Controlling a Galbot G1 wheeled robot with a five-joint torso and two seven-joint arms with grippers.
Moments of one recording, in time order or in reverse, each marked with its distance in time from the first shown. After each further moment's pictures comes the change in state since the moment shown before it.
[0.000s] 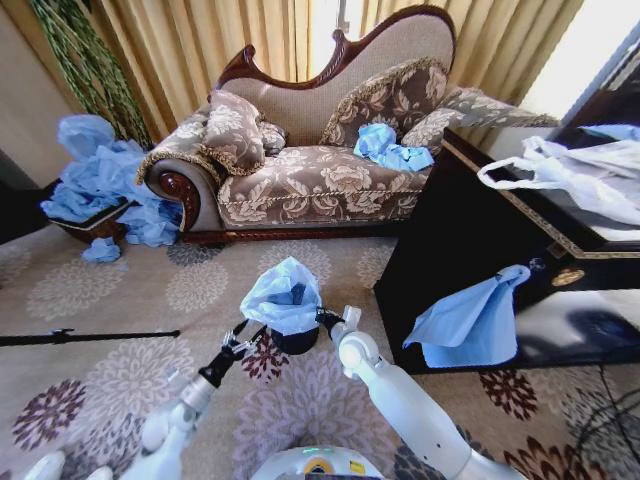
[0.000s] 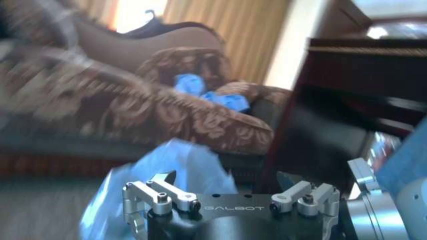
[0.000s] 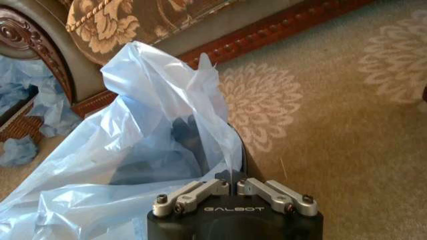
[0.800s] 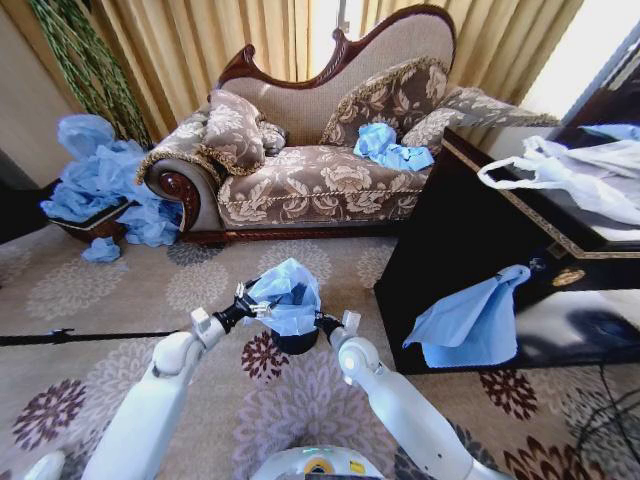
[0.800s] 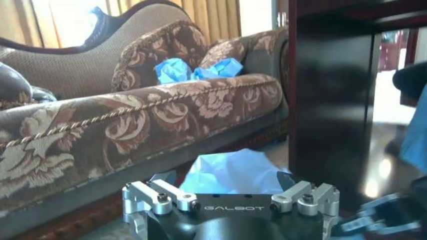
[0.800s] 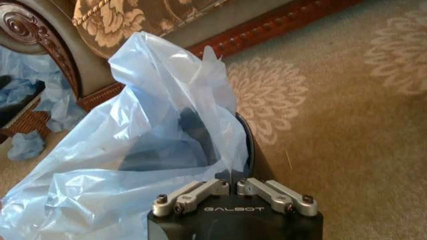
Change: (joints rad) left arm -0.334 0.200 0.195 0.183 0.249 -0.035 -0.125; right arm -0.034 0.012 0.004 0.013 -0.026 -0.003 -0.014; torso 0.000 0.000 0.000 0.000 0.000
